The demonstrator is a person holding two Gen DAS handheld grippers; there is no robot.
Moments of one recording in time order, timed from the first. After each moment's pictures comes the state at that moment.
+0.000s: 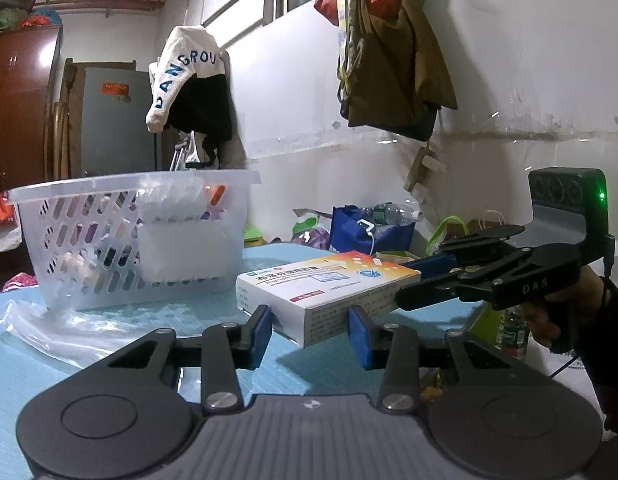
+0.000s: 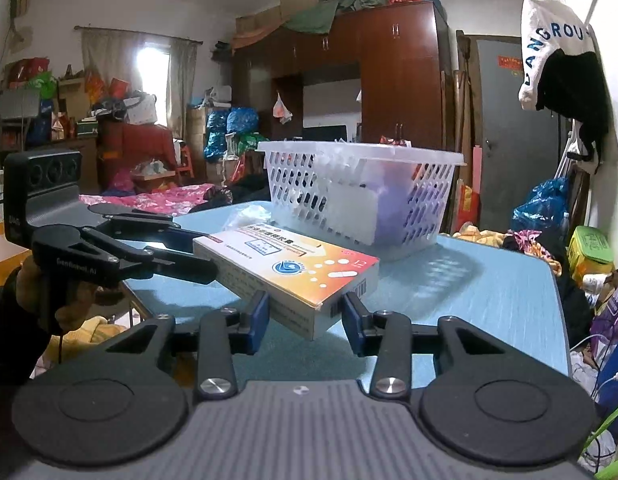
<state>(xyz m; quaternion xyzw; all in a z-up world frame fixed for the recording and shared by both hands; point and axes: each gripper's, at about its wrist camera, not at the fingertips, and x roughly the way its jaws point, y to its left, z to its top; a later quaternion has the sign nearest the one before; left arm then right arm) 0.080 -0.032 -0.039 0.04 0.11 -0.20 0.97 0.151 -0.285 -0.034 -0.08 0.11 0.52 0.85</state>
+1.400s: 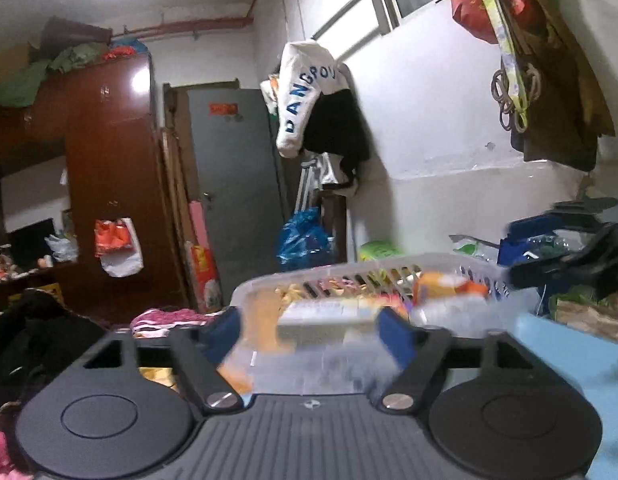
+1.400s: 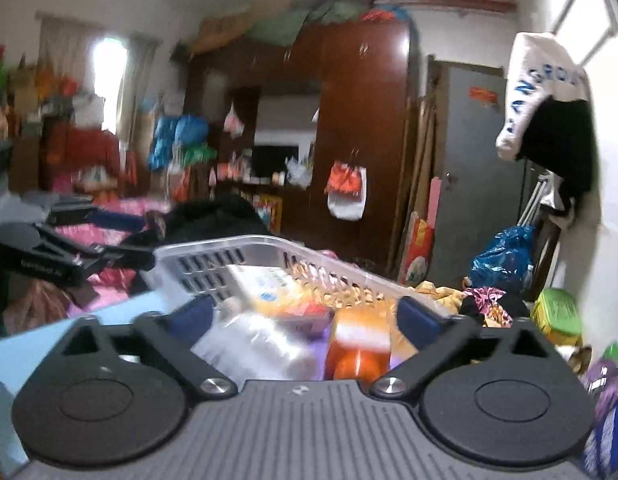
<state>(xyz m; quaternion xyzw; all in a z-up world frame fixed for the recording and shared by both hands) 0.162 0.091 0.075 0.08 0.09 0.00 0.99 0.208 -0.176 0.041 -0.08 0.07 0.44 0.89</state>
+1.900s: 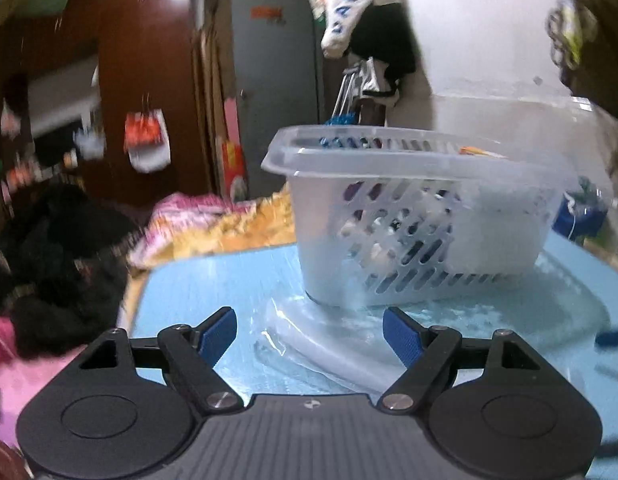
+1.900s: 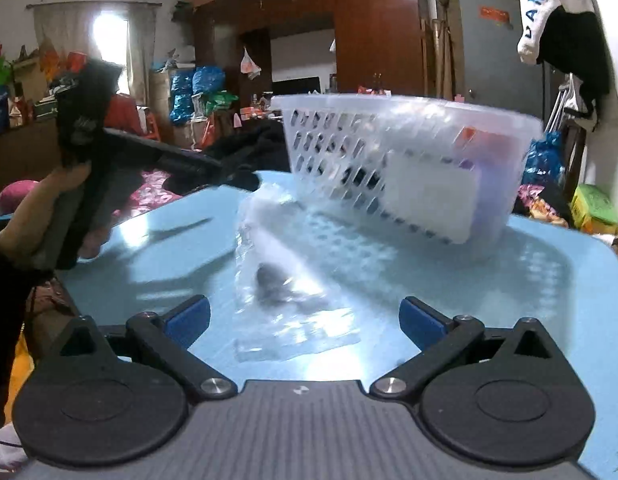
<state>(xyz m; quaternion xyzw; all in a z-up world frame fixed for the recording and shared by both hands) 0.177 0.127 0.029 0.00 0.24 0.04 0.97 0.126 -0.146 -0.045 -0.08 0.20 0.46 0.86</state>
